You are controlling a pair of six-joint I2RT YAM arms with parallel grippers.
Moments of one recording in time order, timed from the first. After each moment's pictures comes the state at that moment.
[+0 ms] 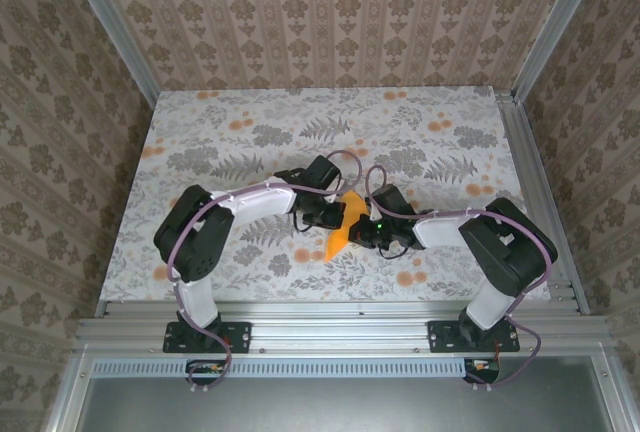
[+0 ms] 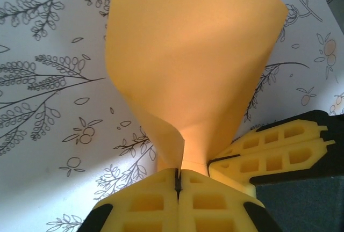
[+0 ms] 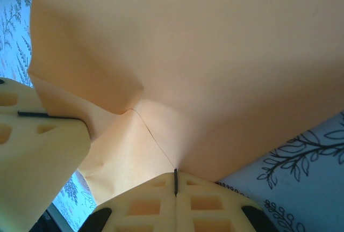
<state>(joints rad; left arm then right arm) -0.80 1.84 1.18 -0.51 0.29 -0.43 0.57 1.67 0.64 0.12 -0.42 0.89</state>
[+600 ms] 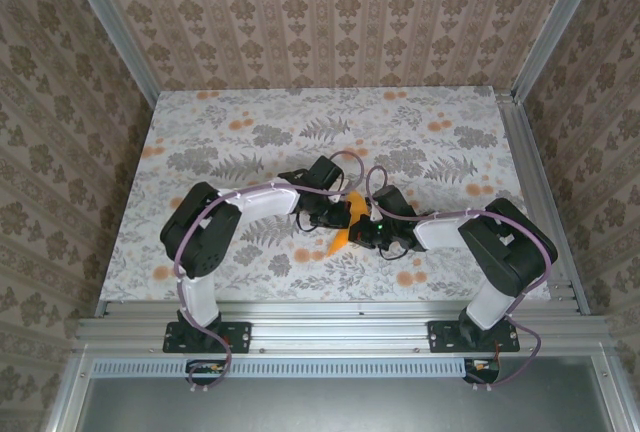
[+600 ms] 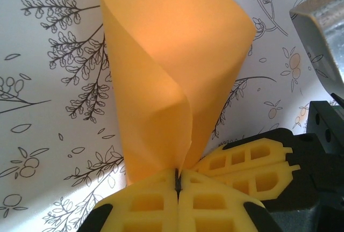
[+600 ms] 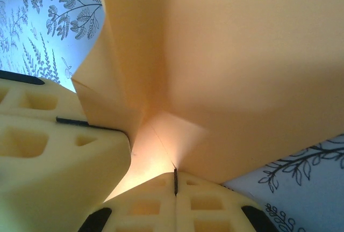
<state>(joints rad) -0.80 1.88 1.18 -0.42 0.39 -0.49 0.57 1.67 0.62 0.16 -0.42 0.89</state>
